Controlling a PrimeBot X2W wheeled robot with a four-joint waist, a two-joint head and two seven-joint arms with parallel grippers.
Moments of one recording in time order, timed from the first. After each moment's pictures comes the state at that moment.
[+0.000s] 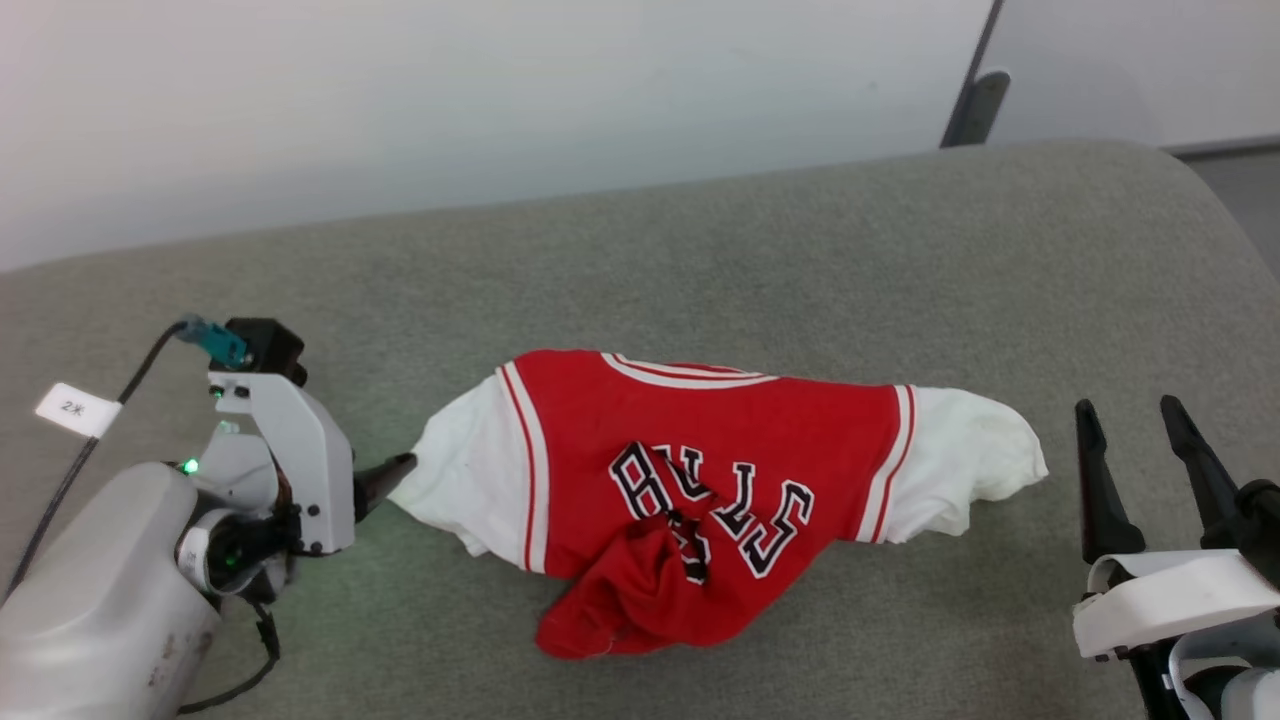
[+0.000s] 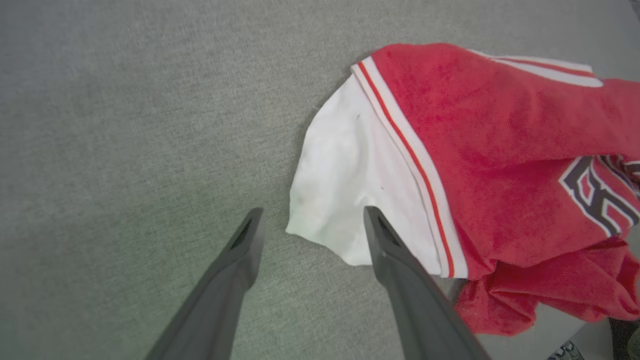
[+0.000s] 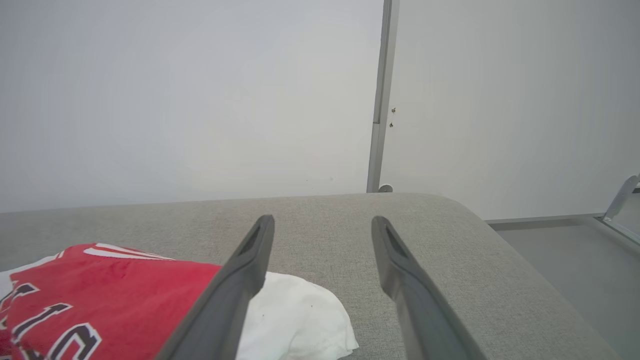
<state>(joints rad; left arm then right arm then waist) -0.67 0.59 -0.61 0.55 -1.03 -0.08 0.57 -0.11 -0.10 -0.09 0.01 0.16 0.13 -0.07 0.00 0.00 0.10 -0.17</state>
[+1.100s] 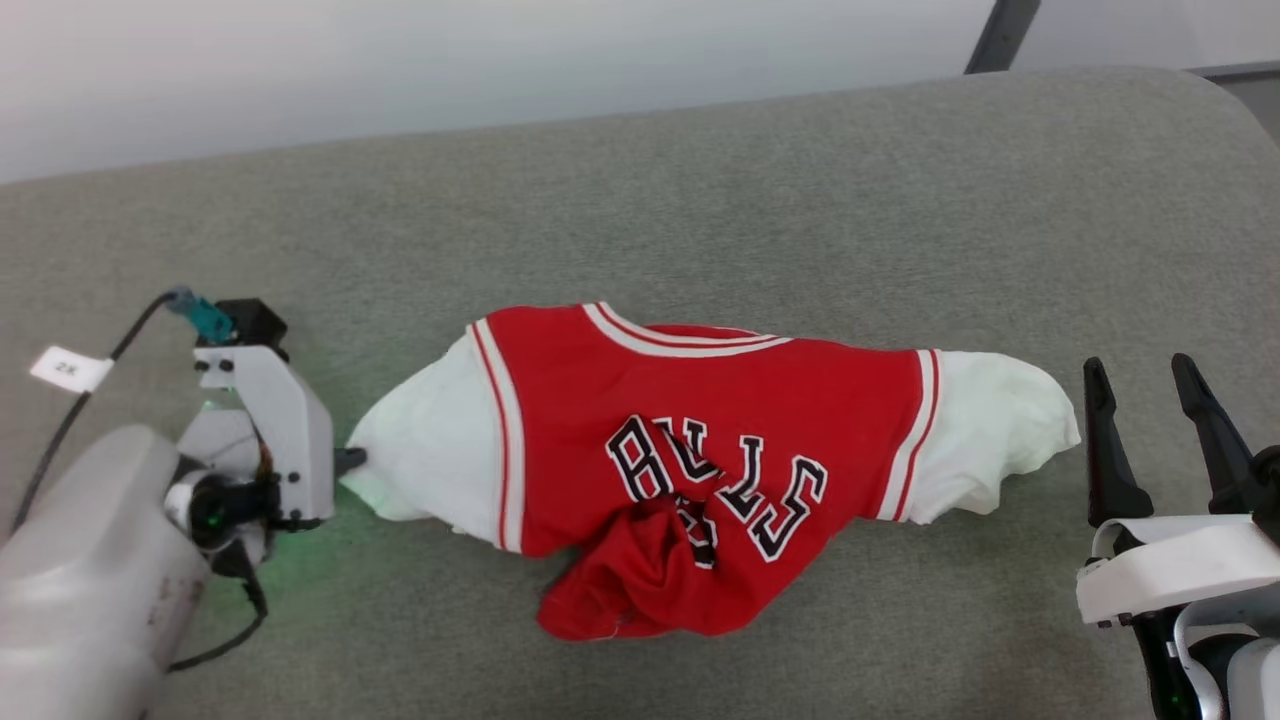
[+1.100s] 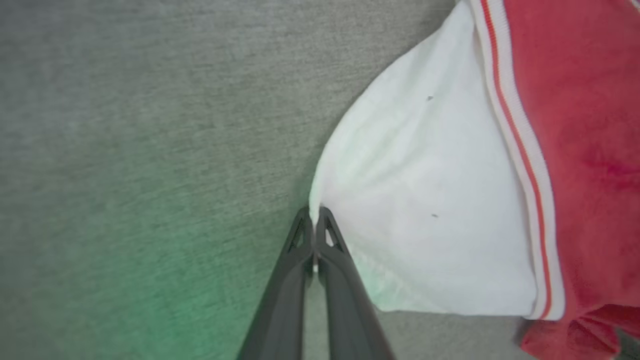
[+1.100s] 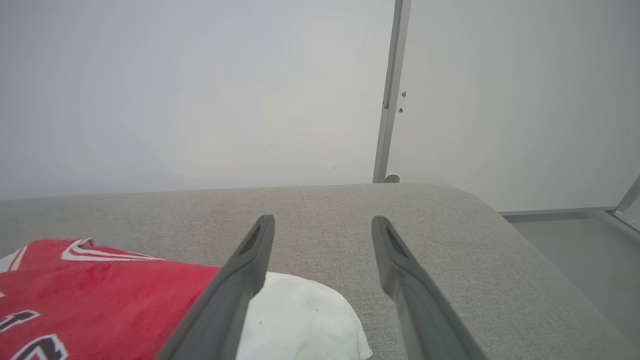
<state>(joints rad) -0.81 0.54 -0.67 0.83 -1.06 -0.13 0.64 -0.15 -0.08 -0.10 -0.03 0.15 0.13 -0.05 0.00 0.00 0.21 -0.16</state>
